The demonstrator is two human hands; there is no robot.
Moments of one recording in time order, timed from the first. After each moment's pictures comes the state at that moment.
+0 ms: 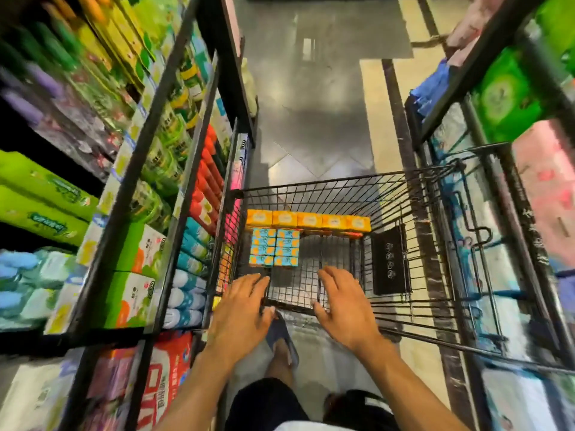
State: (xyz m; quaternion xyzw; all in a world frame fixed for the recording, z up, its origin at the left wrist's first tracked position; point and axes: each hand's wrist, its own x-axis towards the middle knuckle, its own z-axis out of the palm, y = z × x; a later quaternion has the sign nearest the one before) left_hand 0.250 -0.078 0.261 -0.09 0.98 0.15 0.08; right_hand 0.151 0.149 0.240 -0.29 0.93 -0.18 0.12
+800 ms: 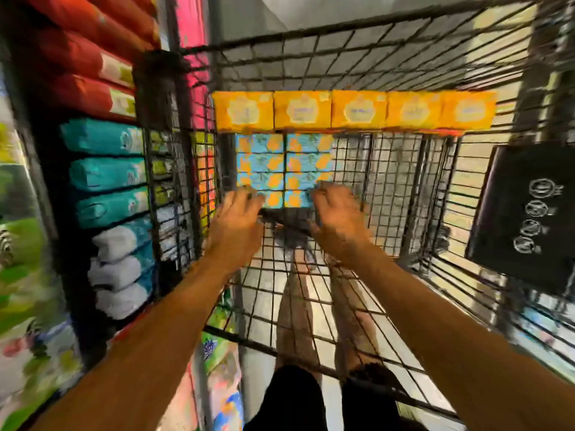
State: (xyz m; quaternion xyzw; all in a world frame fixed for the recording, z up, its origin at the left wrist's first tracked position) left_hand 0.097 -0.205 -0.086 -0.07 0.95 0.17 0.26; right_hand 0.019 0.019 -0.116 -0.28 0.91 -0.17 0.25
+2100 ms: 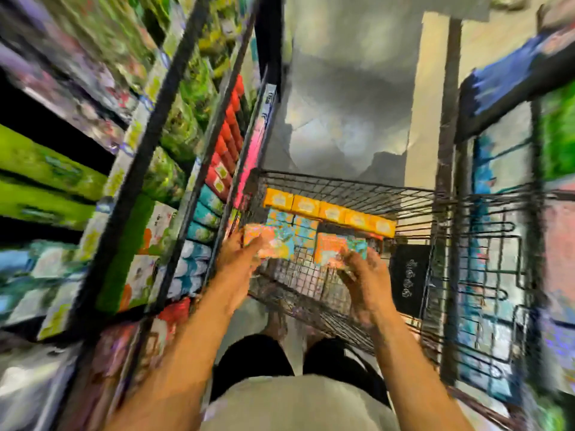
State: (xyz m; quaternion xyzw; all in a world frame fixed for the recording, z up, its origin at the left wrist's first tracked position) left_hand 0.129 -0.158 0.250 -0.44 0.47 0.76 -0.03; right_hand 0.038 0.055 0.255 0.22 0.61 -0.71 0.29
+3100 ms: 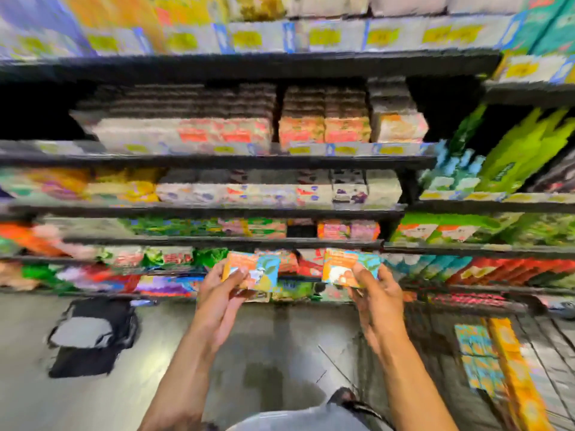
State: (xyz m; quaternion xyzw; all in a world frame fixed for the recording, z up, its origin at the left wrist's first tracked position) left_hand 0.619 0.132 0.372 -0.58 0.13 0.50 -0.63; right_hand 0.377 0.047 0.370 -0.26 0.47 -0.49 0.69
